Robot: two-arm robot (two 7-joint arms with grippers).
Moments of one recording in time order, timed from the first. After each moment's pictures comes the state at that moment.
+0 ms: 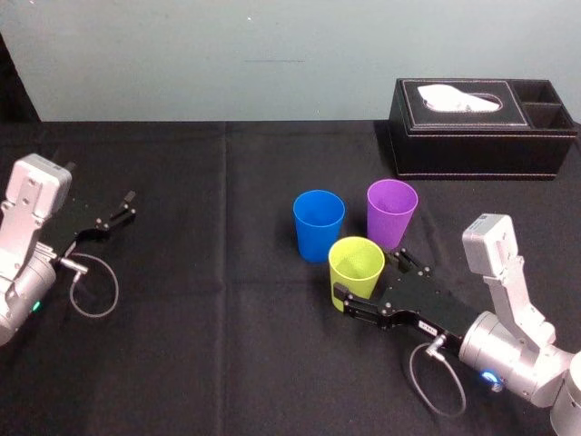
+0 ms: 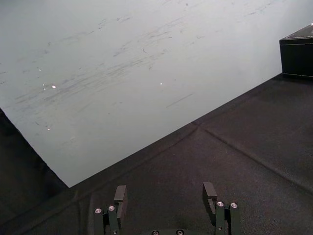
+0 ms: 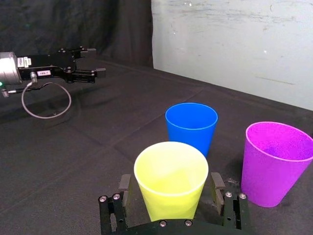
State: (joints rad) left arm -0.20 0.60 0.45 -1.41 -0.25 -0.12 0.03; right arm 0.02 0.50 -0.36 -1.57 0.37 -0.04 0.43
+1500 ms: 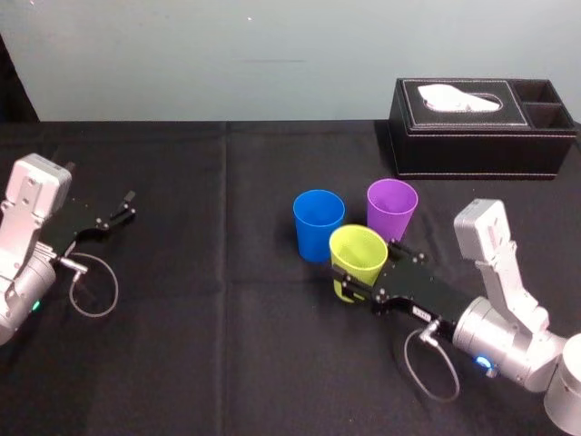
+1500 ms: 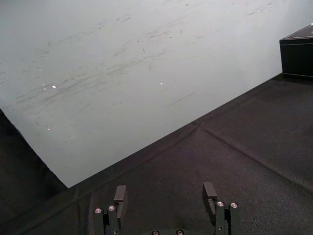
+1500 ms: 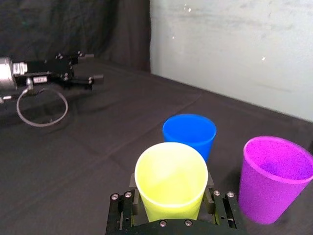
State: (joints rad) left arm -0.20 0.60 0.45 -1.41 -0.25 -0.12 0.03; right arm 0.04 0.48 -0.35 -1.58 0.34 -0.01 0.43
